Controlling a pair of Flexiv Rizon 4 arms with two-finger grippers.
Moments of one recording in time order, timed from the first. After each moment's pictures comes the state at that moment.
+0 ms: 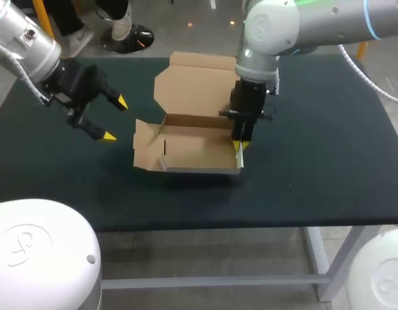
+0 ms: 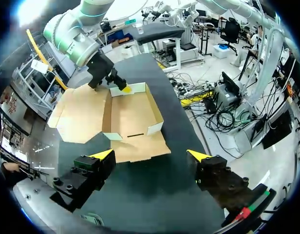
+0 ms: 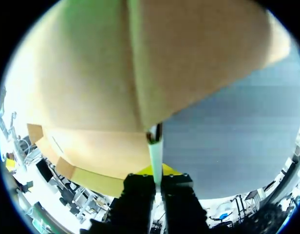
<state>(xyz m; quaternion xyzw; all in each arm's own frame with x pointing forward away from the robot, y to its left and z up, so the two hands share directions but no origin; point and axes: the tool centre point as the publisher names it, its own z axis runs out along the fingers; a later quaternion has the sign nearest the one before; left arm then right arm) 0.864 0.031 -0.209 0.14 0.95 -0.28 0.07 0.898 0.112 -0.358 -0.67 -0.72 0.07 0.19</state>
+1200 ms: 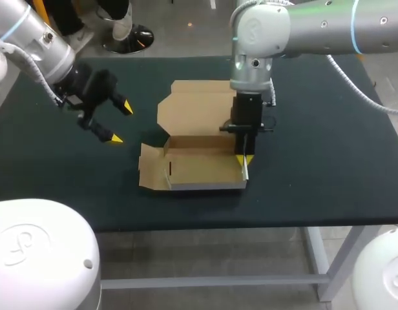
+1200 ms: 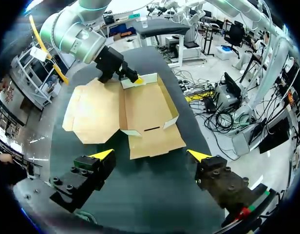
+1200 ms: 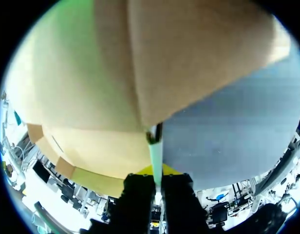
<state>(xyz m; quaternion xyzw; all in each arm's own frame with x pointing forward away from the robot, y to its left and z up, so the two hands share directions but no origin) 0.882 0.026 -0.239 0.11 0.96 -0.26 0.05 0.871 0.100 -0.385 -0.66 -0.69 0.17 0.22</state>
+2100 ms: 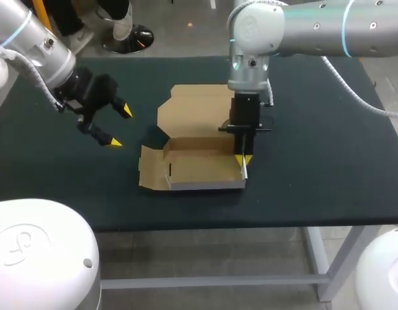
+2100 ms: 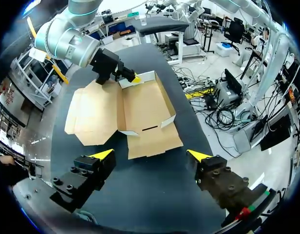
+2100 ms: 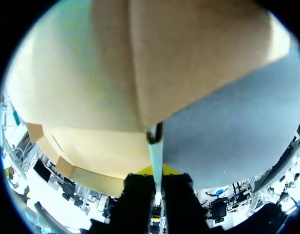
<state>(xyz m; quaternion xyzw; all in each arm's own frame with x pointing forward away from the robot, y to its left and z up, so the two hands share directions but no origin) 0.879 0.028 -0.245 0.12 0.96 -0.25 0.06 0.876 0.101 -0.390 -0.66 -0.69 0.19 0.23</state>
